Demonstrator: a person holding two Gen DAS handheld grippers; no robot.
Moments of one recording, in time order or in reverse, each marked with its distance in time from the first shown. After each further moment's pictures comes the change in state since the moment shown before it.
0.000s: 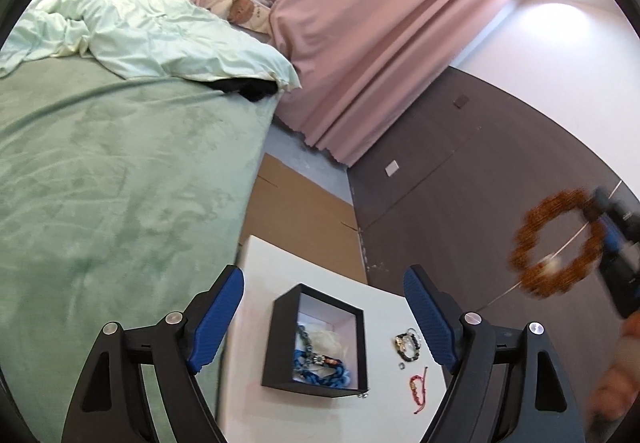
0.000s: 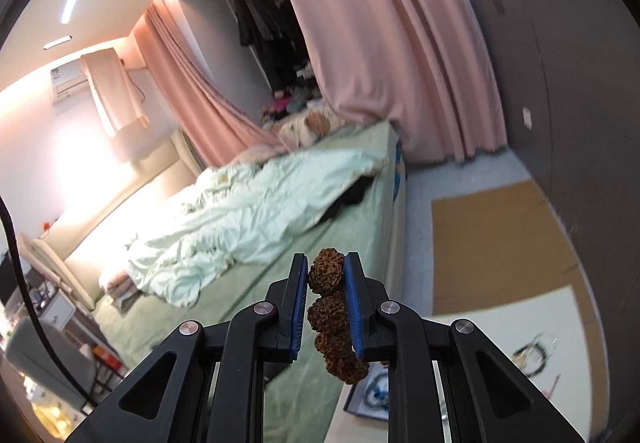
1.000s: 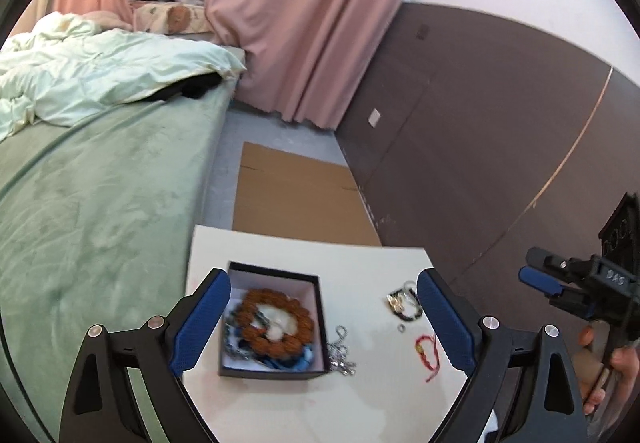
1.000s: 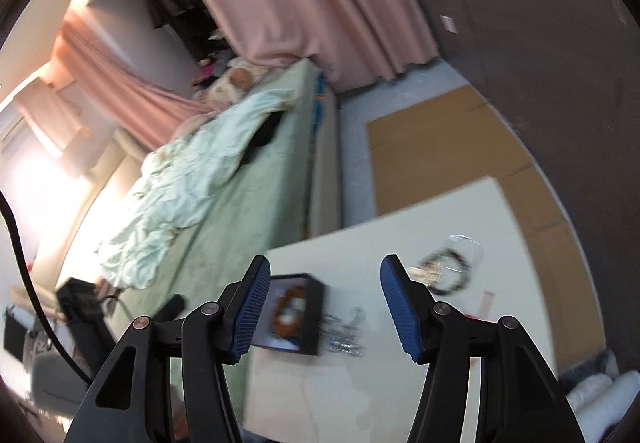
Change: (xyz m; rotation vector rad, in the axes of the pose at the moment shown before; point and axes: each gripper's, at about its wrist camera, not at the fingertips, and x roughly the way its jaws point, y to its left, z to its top) left arm 0.046 -0.107 -0.039 0.298 0.129 0.063; right arm -0.042 -0.178 -0.058 0.273 0.178 -0.156
